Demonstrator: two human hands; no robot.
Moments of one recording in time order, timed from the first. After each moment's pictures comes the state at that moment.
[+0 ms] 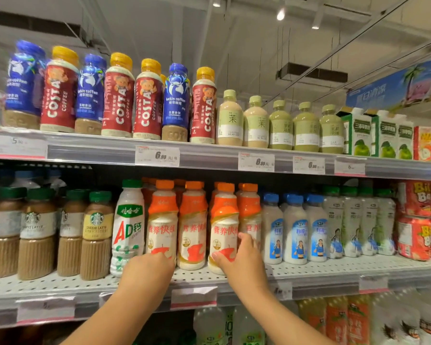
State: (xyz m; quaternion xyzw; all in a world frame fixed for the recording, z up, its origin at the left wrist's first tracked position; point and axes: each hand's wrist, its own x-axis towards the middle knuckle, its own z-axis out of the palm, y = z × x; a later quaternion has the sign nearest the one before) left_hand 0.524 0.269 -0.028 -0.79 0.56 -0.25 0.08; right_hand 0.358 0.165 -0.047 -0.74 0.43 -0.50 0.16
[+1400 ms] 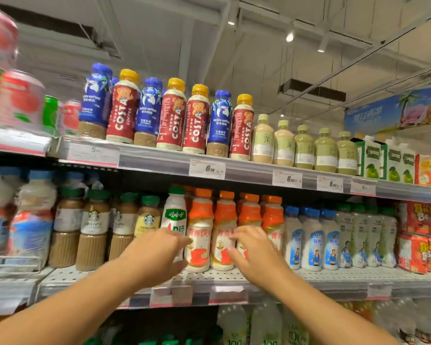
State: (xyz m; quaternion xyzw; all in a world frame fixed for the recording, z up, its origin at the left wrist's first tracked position) left_hand 0.593 0.354 0.017 -0.65 0.70 -0.26 -0.15; right_hand 0.379 0.234 0.006 -0.88 0.32 -0.34 -0.09
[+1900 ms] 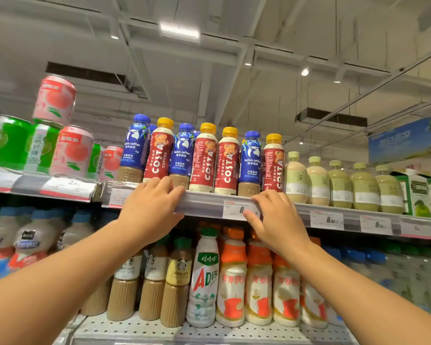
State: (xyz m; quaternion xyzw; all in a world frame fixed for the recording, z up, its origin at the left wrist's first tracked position) left_hand 0.678 0.368 0.140 -0.64 0.54 -0.50 -0.21; right_hand 0.438 0.235 0.140 -0.80 0.30 -0.45 -0.24
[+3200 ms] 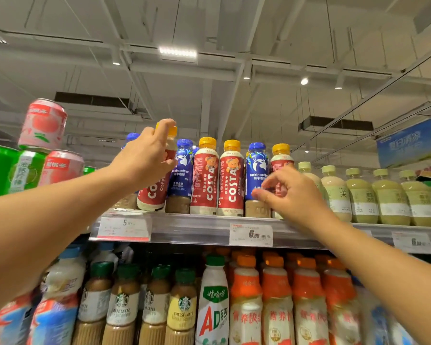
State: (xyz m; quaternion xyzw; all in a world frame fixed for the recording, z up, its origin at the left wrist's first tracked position) left_hand 0.706 0.361 0.265 -0.60 0.53 -0.45 -0.40; right_hand 0.437 0.229 0.214 -0.81 0.18 -0.56 -0.08
